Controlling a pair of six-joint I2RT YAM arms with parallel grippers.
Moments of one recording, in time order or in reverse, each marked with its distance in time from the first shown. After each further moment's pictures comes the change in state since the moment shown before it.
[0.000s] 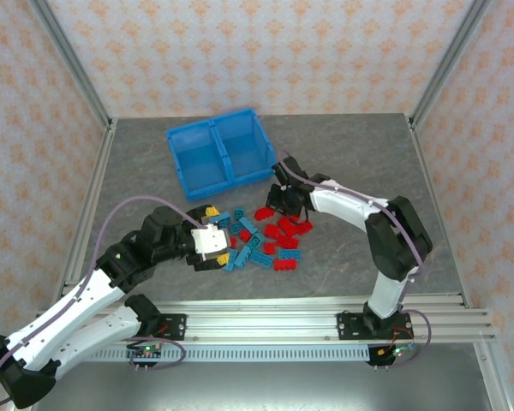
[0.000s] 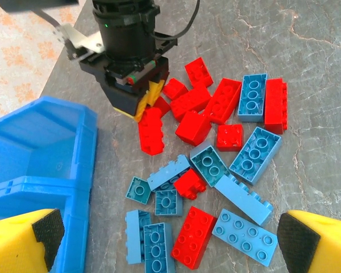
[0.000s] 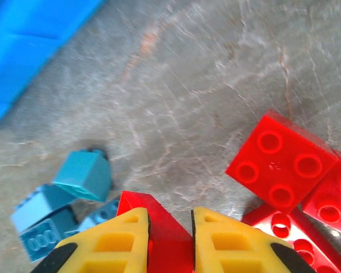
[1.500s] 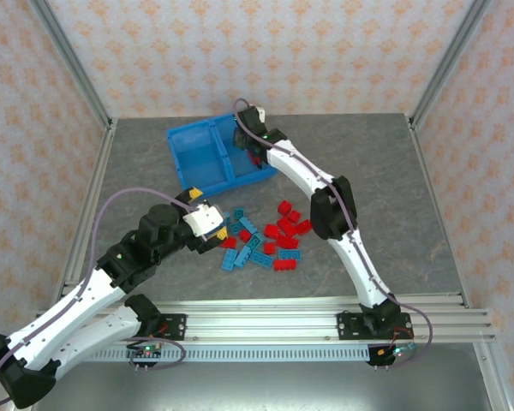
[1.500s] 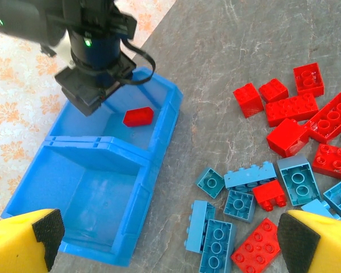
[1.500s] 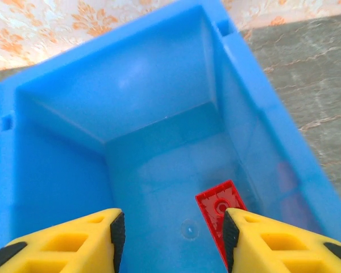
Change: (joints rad) left arm 0.000 0.001 -0.013 0.152 -0.298 -0.163; right arm 0.000 0.725 1.149 -0.128 0.369 -0.340
